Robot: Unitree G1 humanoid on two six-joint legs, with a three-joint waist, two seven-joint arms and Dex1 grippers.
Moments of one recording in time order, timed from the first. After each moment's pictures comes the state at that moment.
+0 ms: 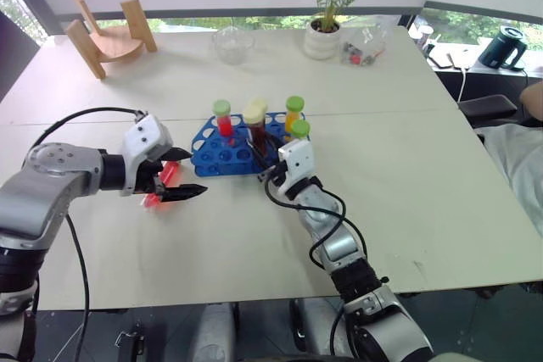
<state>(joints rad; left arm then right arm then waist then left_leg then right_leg) -0.40 0.98 0.02 -0.24 -0.47 0.72 -1.07 -0.41 0.05 0.25 0.29 -0.06 -0.22 0.22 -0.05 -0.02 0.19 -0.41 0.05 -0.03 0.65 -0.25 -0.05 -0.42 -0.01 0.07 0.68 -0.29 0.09</state>
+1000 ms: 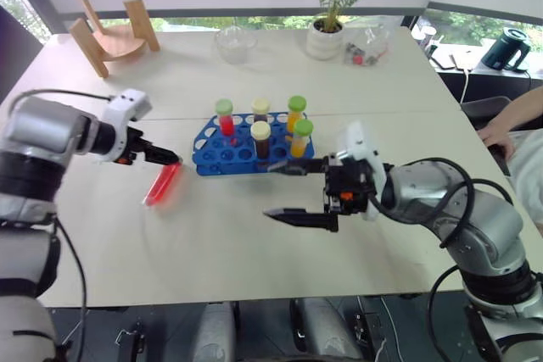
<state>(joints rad) -1.01 0.90 -0.36 0.42 -0.27 1.33 -1.01 -0.48 -0.65 0.17 -0.62 0.74 0.80 0.86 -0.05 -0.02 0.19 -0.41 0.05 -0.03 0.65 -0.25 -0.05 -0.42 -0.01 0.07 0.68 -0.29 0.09</state>
